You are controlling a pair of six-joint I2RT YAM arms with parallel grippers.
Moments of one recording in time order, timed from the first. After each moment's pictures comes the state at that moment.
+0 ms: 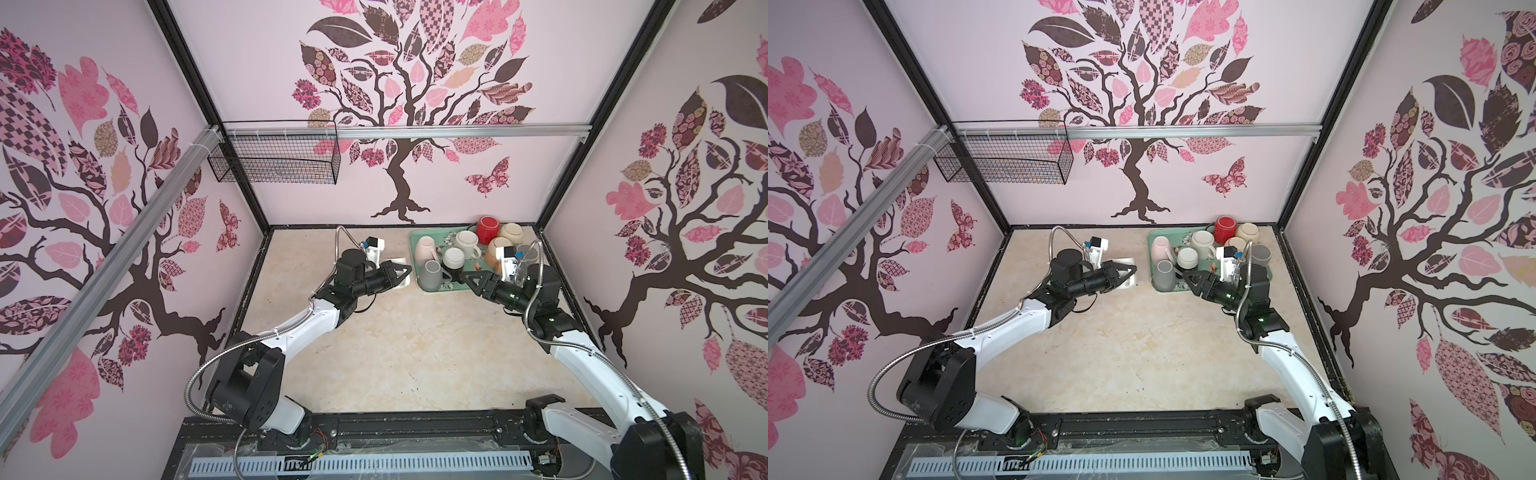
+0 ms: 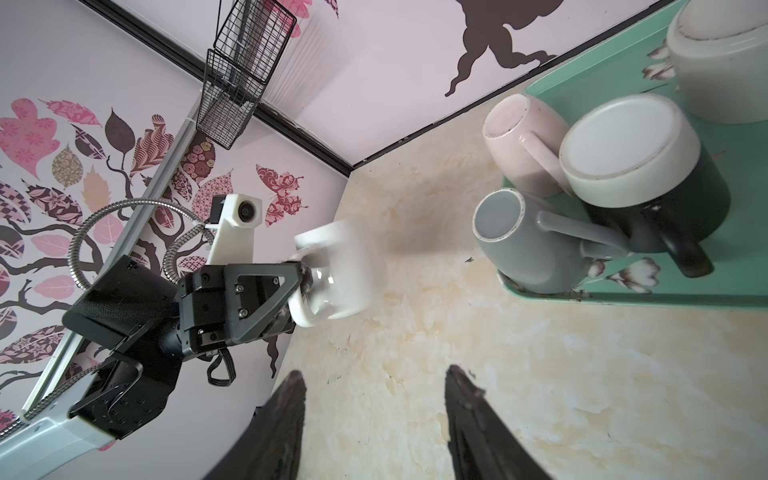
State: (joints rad) left arm -0.48 1.49 0.94 0.28 0.55 -0.90; right arm 0.18 1.05 0.68 0.09 -0.62 0.73
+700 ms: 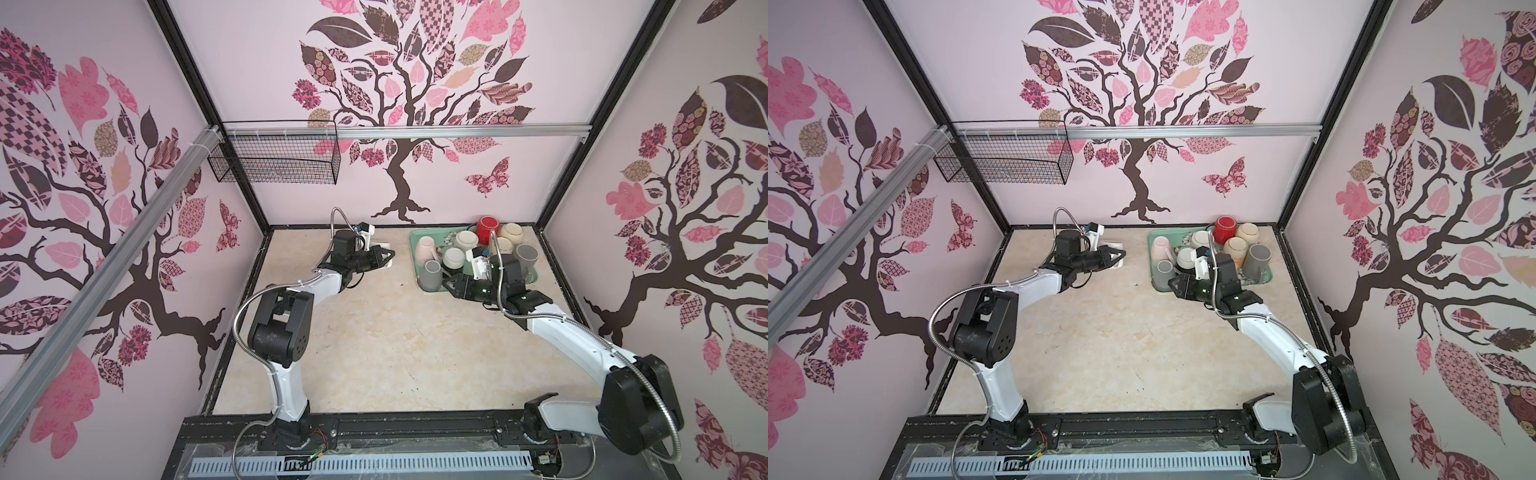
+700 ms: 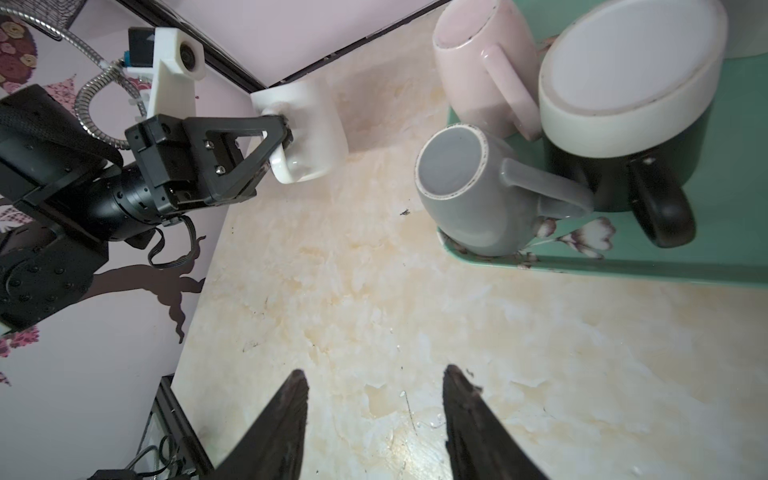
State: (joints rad) left arm -0.28 1.95 1.28 0.25 0.66 -0.60; right arm 0.33 1.32 0.86 -0.13 -0.41 0.52
